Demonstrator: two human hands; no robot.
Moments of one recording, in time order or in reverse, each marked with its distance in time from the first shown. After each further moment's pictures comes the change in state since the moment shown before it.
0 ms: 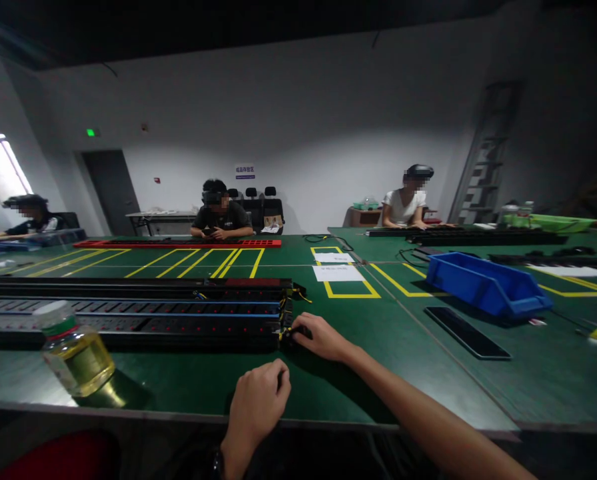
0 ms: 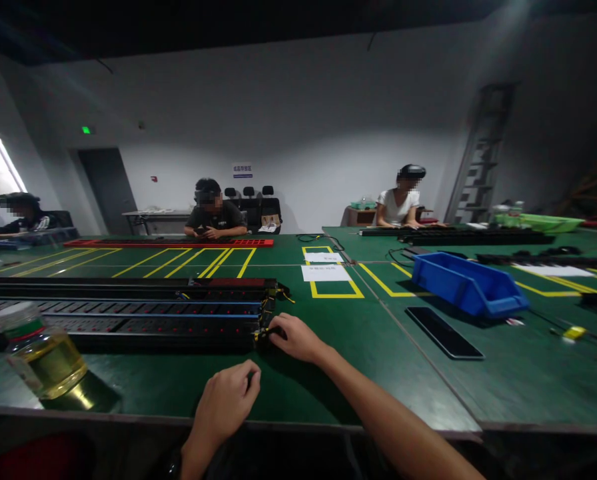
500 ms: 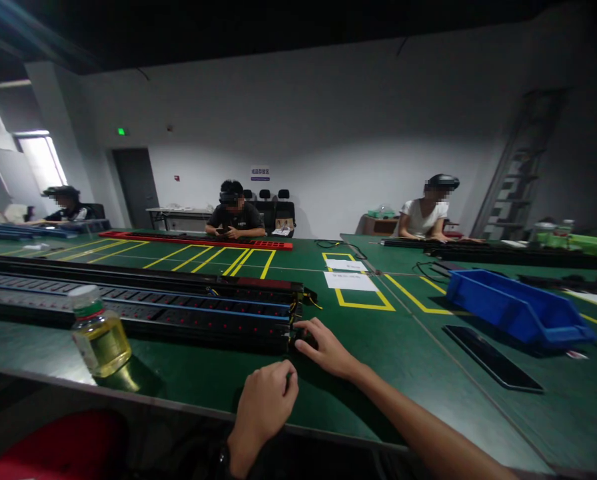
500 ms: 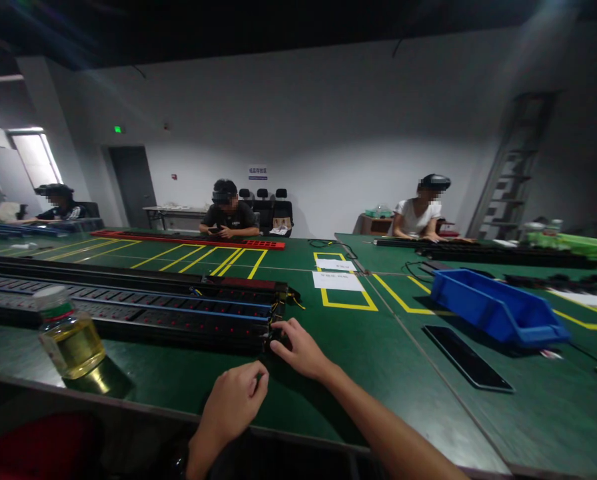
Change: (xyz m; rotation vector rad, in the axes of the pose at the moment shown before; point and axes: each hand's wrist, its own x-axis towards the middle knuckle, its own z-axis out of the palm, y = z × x) left_hand -0.001 0.003 -0.004 -0.095 0.004 -0.036; right_hand -0.005 -0.006 0.017 0.071 0.042 0.064
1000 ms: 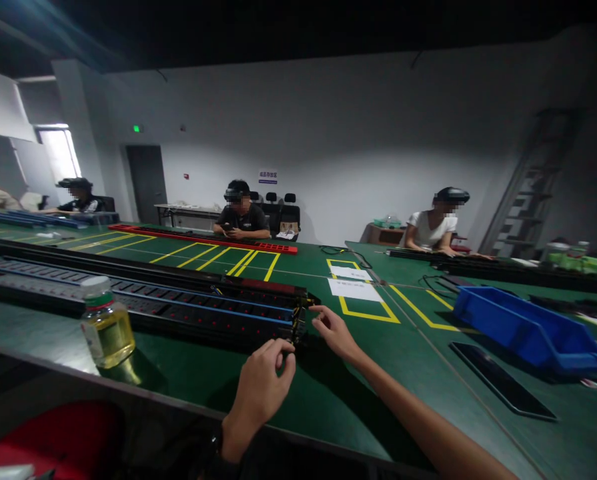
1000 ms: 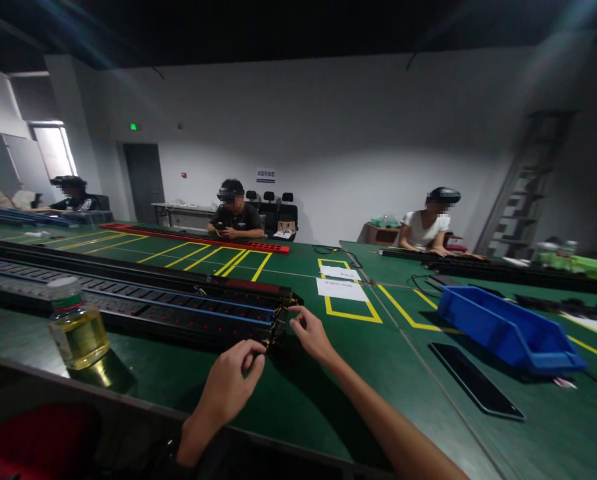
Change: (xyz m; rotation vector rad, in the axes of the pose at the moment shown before) left_hand 0.015 0.006 -0.027 -0.222 0.211 -0.047; right_hand 0.035 0.040 -0.013 0.118 0.200 0.119
